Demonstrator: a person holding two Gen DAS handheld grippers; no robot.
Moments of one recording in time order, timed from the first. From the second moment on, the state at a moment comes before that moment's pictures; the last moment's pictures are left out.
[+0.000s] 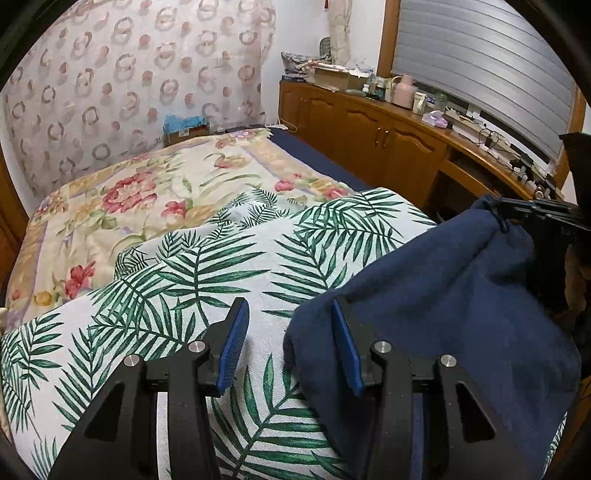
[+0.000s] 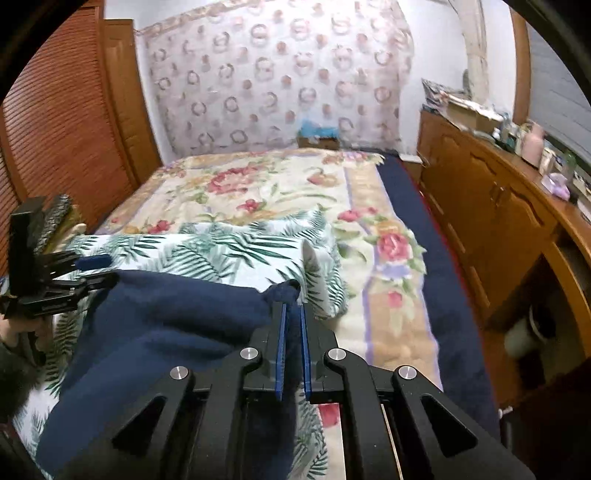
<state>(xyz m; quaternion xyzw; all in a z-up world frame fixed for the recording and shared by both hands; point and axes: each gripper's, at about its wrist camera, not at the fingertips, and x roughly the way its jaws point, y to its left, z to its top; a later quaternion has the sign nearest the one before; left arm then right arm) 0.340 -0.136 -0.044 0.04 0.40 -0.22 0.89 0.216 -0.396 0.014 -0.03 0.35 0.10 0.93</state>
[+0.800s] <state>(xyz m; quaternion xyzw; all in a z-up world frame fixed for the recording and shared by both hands) 0.346 -0.144 -0.057 0.00 0.45 -0.25 0.86 0.249 -0.399 -0.004 0.01 0.41 0.20 0.89</state>
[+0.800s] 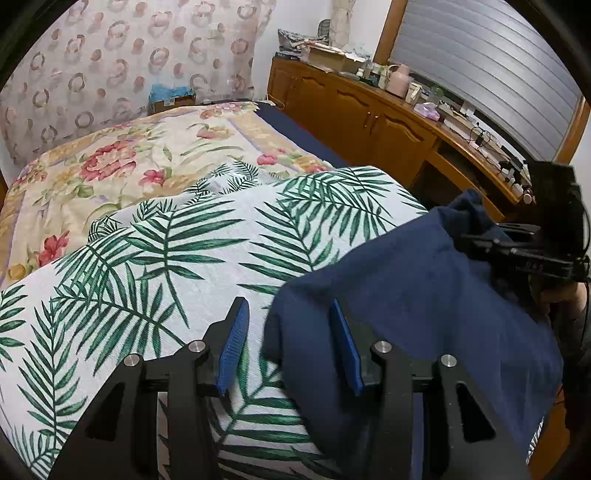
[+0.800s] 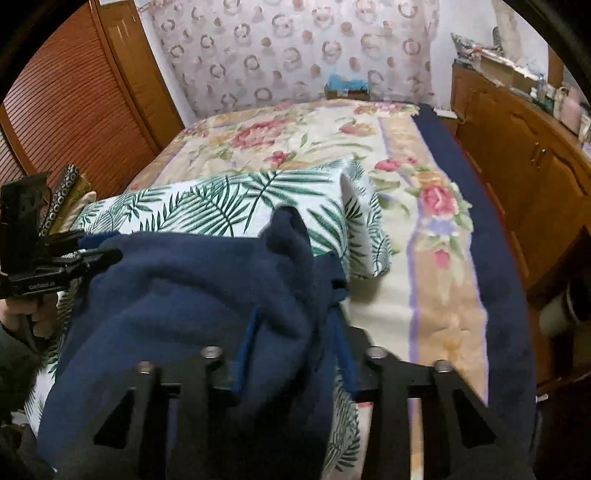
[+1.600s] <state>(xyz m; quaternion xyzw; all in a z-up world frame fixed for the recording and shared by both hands) 0.230 -0.142 0.044 0.05 0.30 -0.28 0.91 0.129 -0.396 0.028 -0.04 0.27 0.19 0.94</state>
